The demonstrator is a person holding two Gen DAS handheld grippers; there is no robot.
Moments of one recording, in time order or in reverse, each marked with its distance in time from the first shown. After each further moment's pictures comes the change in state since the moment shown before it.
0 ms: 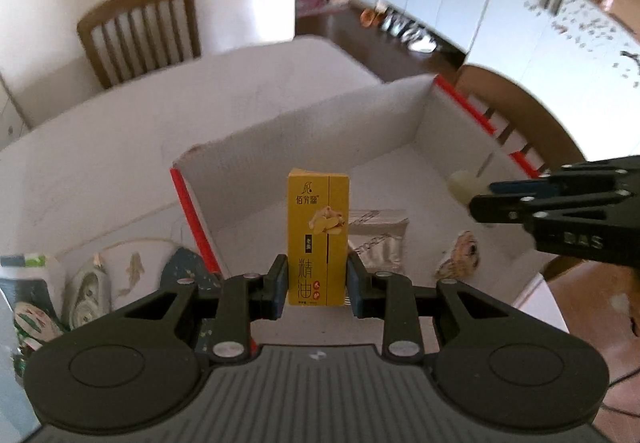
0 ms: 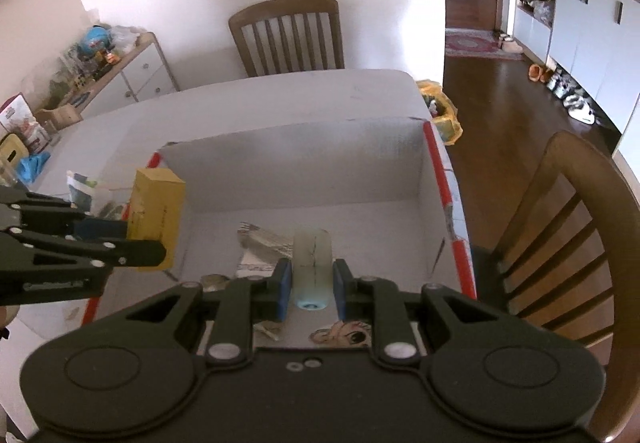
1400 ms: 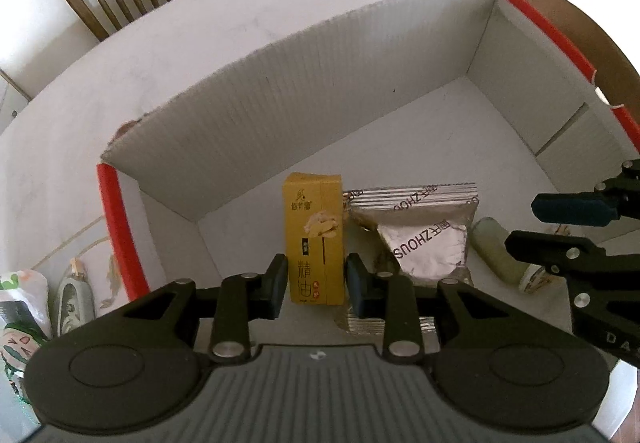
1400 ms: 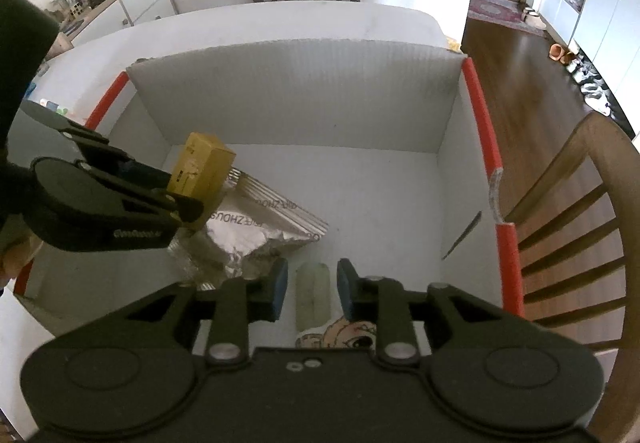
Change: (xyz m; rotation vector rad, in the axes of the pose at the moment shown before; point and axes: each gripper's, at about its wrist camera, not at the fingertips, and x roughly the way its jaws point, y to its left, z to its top) left arm 0.084 -0.008 0.024 0.059 0.213 0.119; right arm 0.057 0.003 -0.004 -0.113 0.182 -0.014
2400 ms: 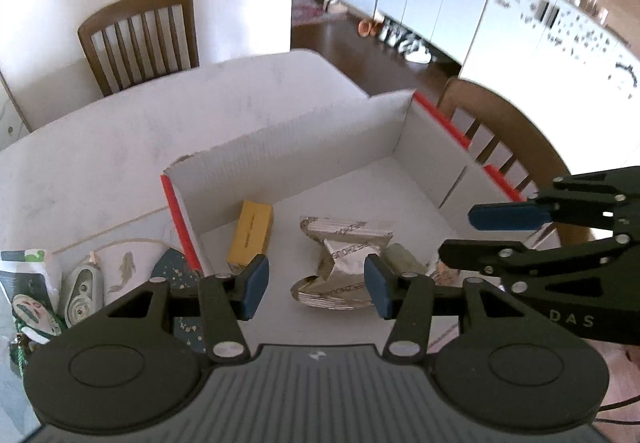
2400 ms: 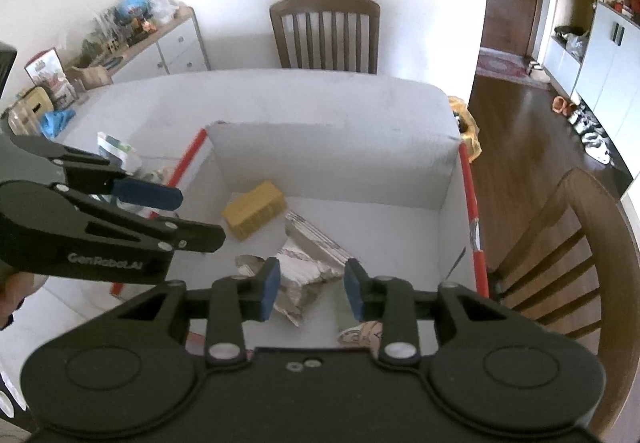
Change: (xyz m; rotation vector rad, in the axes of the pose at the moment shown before) left arm -0.111 0.007 -0.055 -0.077 -0.278 -0.141; right arm -0.087 0.032 -0.010 -0.042 -0.176 0.025
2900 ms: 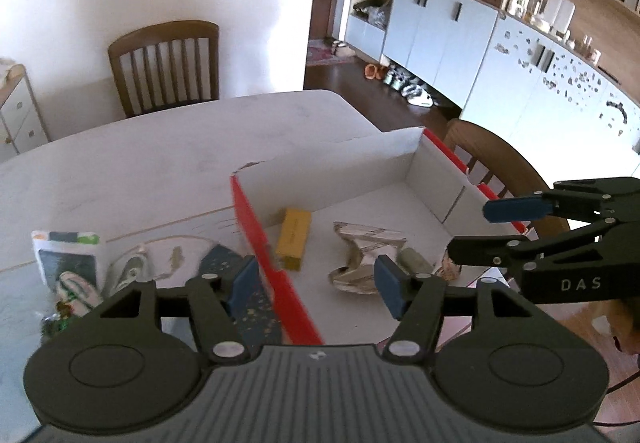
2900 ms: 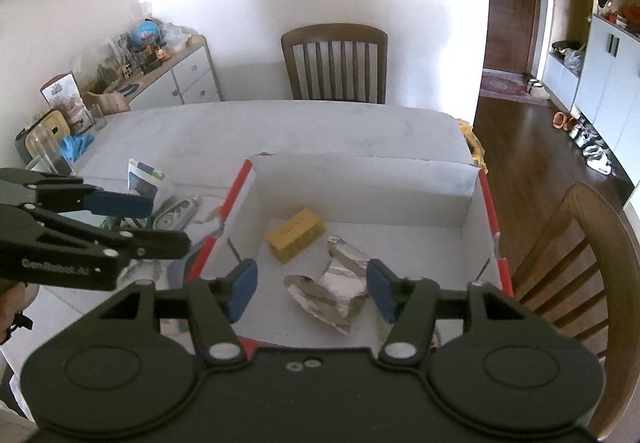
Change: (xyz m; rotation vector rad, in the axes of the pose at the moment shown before) left arm -0.068 0.044 -0.035 -0.052 -0.127 -0.005; right arm -0.027 0.044 -0.002 0.025 -0.083 0.005
